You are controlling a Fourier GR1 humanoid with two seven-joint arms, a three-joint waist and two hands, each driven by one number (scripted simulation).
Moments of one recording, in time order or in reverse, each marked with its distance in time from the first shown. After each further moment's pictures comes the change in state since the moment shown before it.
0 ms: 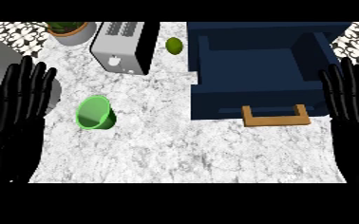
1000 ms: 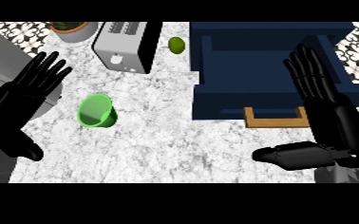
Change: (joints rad) left arm -0.223 0.317 0.202 0.720 0.601 -0.678 -0.020; right arm -0.137 -0.036 0.024 0.152 -0.048 0.097 0.055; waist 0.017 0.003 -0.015
